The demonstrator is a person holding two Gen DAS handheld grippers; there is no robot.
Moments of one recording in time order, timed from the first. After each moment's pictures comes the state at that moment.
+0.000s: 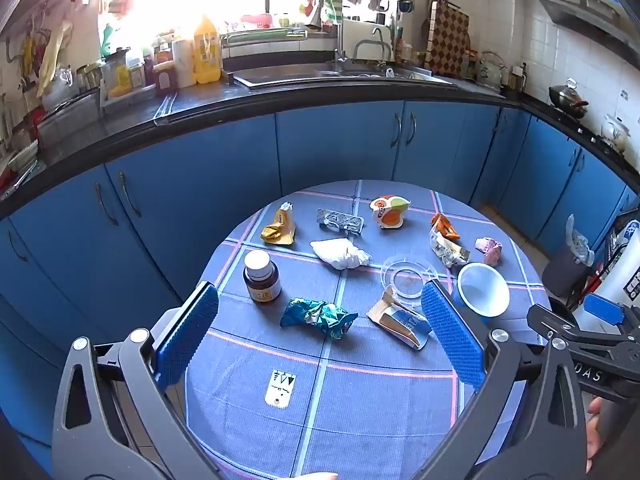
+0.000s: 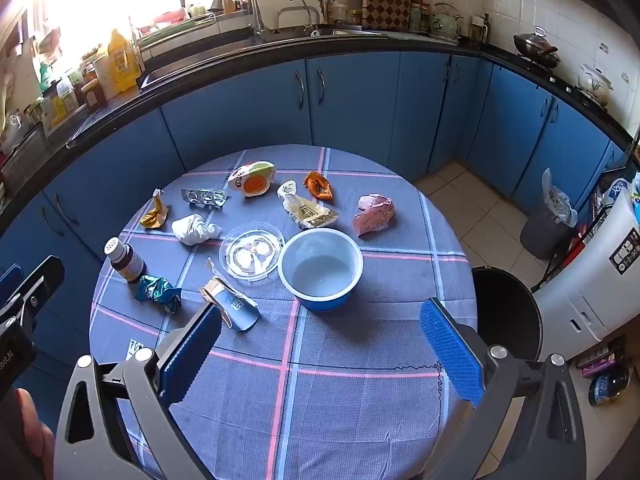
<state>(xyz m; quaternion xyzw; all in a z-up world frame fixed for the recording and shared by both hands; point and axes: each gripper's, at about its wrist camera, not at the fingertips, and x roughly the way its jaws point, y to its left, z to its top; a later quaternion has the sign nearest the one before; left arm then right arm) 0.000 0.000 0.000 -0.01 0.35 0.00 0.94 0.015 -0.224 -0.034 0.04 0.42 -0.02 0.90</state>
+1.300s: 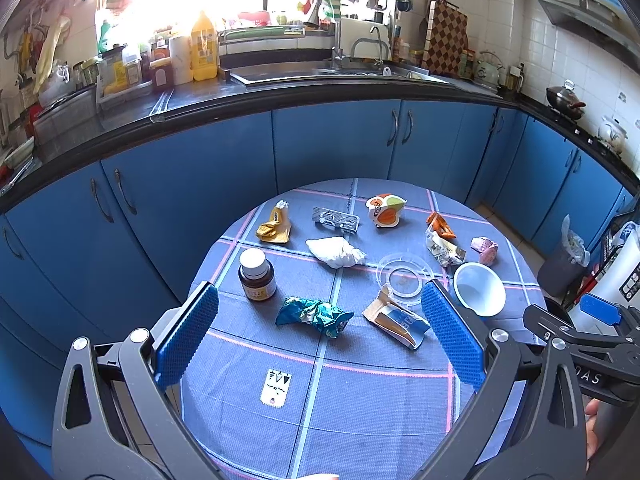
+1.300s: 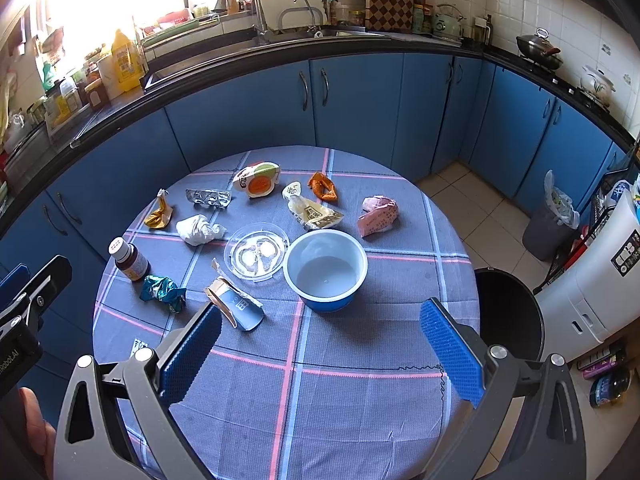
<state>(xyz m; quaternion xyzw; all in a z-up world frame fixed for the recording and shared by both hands) 0.002 -0.001 -0.007 -0.01 0.35 0.00 0.94 0.015 -0.220 -0.030 0.04 0.42 -0.02 0.90</state>
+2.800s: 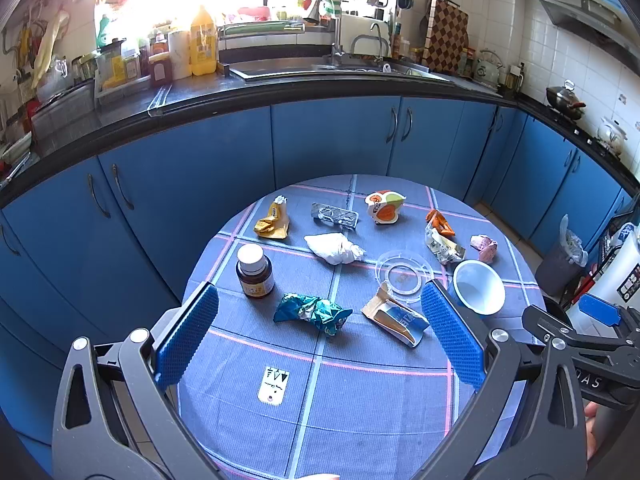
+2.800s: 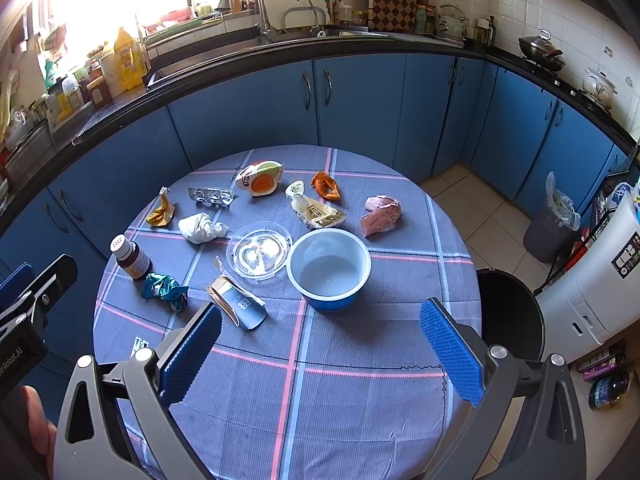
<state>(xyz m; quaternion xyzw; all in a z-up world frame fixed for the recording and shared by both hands) 0.003 -0.002 -0.010 -0.02 0.35 -0.01 0.94 0.015 -0.216 -0.029 0.04 0.43 -0.02 0.90</state>
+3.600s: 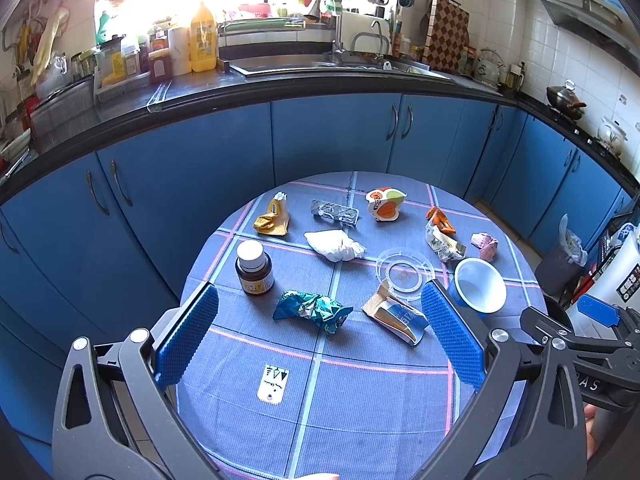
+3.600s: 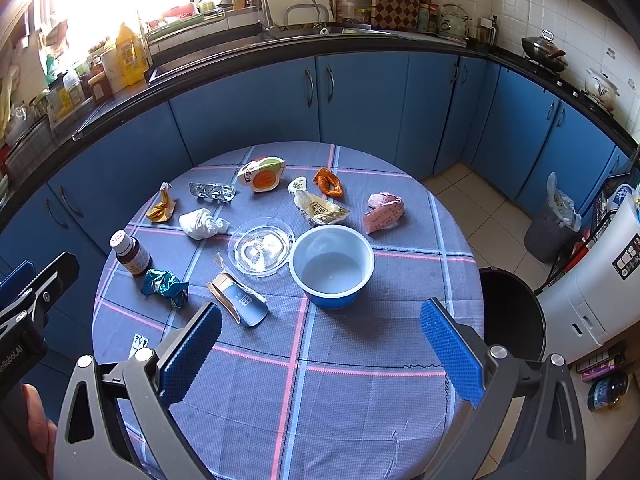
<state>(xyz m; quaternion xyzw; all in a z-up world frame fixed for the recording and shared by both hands) 0.003 -0.002 -0.013 -0.02 0.35 -0.01 0.94 0.015 -0.214 -0.036 0.04 0.43 -0.02 0.90</state>
